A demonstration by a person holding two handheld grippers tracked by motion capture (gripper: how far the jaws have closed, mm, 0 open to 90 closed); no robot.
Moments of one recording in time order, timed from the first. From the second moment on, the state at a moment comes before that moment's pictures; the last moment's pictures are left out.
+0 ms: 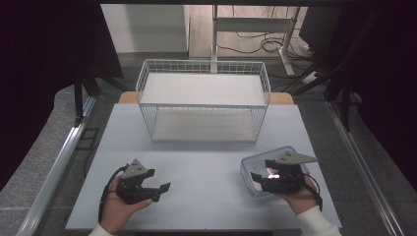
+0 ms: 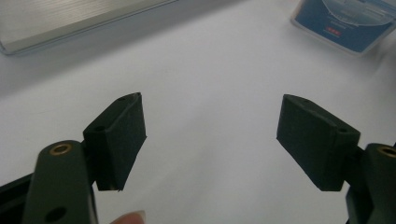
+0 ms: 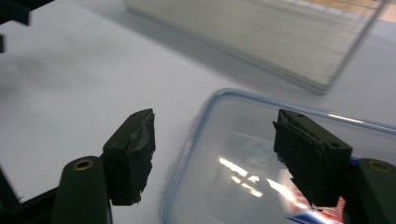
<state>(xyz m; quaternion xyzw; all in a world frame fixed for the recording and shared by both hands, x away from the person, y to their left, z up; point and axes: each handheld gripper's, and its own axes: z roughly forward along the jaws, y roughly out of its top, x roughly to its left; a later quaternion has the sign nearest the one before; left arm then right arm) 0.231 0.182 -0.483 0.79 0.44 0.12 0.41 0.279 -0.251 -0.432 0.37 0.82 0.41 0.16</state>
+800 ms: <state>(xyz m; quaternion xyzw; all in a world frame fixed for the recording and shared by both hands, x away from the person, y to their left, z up) 0.233 0.184 -0.486 0.79 0.44 0.12 0.40 0.317 -0.334 -0.419 0.48 0.78 0.34 0.18</state>
